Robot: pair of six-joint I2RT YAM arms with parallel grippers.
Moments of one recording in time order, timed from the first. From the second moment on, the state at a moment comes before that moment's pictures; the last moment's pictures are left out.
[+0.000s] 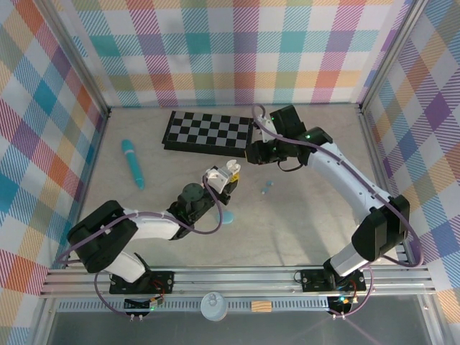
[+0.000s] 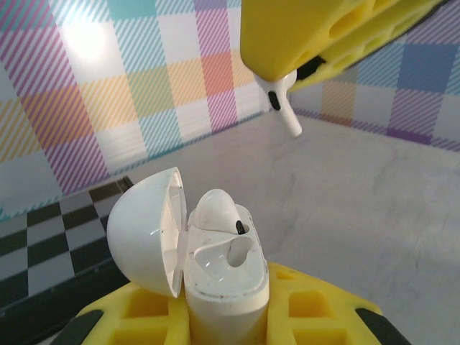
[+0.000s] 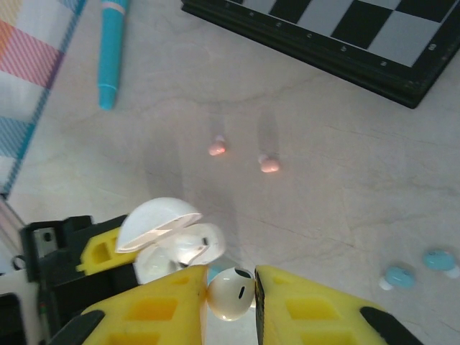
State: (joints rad) left arm -0.82 1.52 0.49 1.01 -0.12 0.09; right arm 0.53 1.54 1.48 -0.80 -0.39 0.29
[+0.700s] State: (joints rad) left arm -0.83 1.68 0.59 1.15 -0.10 0.07; right arm 0.50 1.52 1.37 -0.59 -0.57 0.45
